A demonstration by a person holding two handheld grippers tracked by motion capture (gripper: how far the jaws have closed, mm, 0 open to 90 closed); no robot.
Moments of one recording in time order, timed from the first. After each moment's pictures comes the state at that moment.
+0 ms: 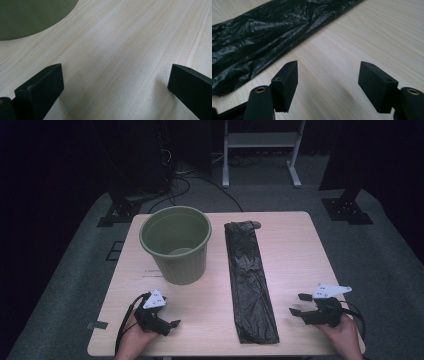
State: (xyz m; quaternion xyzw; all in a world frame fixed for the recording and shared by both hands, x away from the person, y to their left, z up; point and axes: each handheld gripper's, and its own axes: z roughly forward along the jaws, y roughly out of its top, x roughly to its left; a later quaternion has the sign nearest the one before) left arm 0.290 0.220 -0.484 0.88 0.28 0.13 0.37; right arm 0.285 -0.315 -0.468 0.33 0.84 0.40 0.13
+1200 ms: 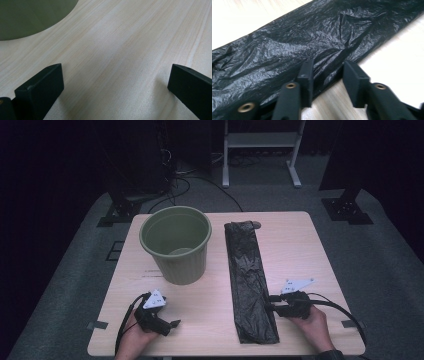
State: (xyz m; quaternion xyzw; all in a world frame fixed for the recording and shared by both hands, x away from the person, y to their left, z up) left arm 0.290 0.220 -0.484 0.88 0.28 0.13 0.37; right arm 0.313 -0.247 -0.478 0.30 0.87 0.39 0.08
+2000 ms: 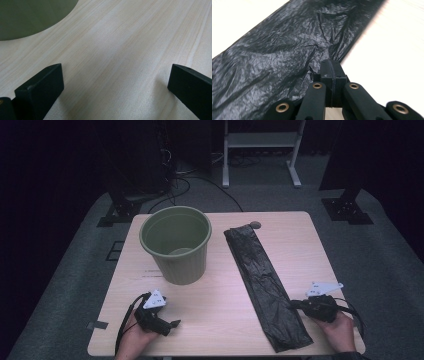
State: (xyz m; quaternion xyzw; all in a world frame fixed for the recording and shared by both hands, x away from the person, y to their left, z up) left arm 0.290 0.220 -0.484 0.88 0.28 0.13 0.37; right arm 0.291 -0.313 -0.470 0.34 0.86 0.36 0.12
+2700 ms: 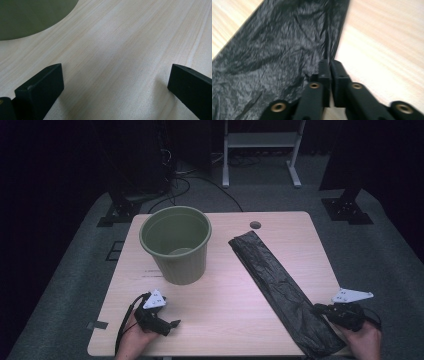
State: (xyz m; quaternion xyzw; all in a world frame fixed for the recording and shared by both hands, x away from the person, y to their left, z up) left arm 0.290 0.220 -0.484 0.88 0.28 0.13 0.37; right arm 0.267 -0.368 -0.470 0.40 0.84 0.34 0.17
